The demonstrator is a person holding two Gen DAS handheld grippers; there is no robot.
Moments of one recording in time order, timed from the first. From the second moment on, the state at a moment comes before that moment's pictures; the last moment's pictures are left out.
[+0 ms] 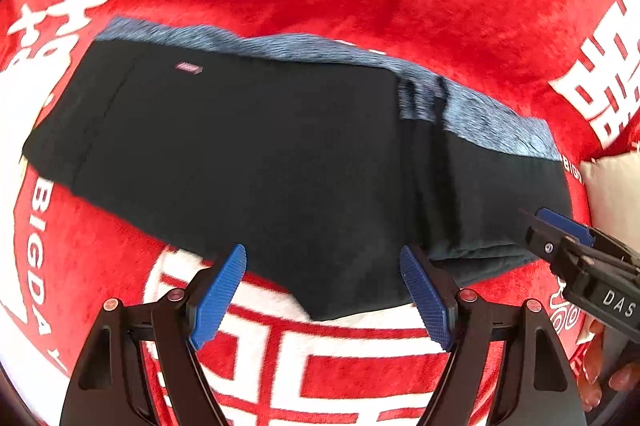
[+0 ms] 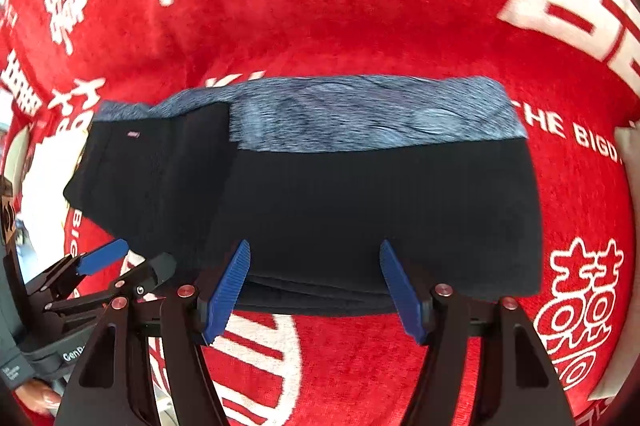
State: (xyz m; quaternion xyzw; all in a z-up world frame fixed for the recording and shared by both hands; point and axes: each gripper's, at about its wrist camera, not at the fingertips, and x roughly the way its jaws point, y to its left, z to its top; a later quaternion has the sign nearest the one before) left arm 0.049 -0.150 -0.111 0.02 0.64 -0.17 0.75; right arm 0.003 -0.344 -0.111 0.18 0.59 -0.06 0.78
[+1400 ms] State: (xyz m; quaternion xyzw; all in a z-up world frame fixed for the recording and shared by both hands) left arm 0.137 0.061 -0.161 -0.34 0.55 -0.12 0.75; right arm 0.035 -0.274 -0.156 0.12 0.63 -0.03 0.77
